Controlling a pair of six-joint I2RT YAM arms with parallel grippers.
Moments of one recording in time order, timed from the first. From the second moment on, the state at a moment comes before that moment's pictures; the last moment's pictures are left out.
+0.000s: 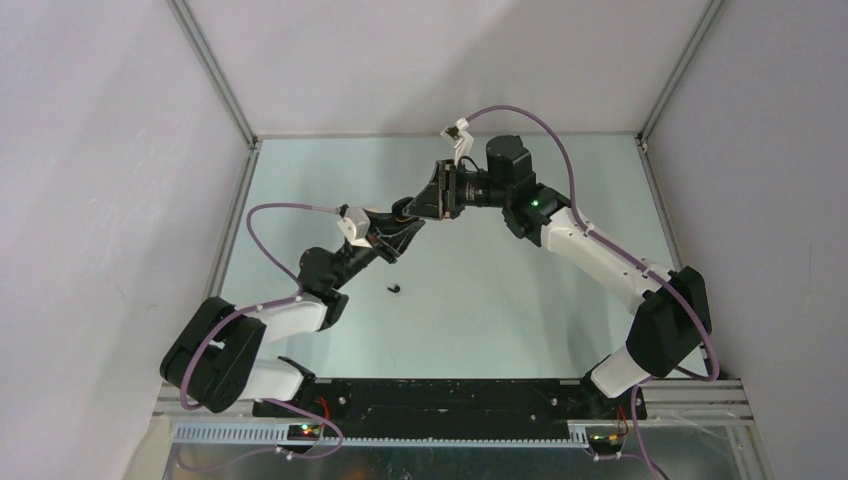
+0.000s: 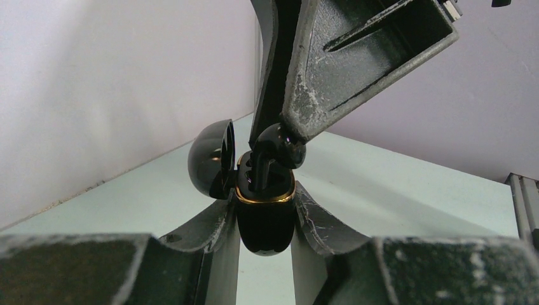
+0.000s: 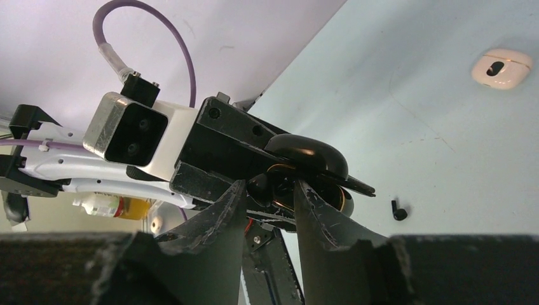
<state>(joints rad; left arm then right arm) -0.50 1.33 0.39 1.34 0.43 -0.22 0.65 1.55 1.35 -0.02 -0.69 0.61</state>
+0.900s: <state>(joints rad) -0.50 1.31 0.39 1.35 0.45 -0.22 0.65 1.51 1.36 -0.08 -0.67 0.52</state>
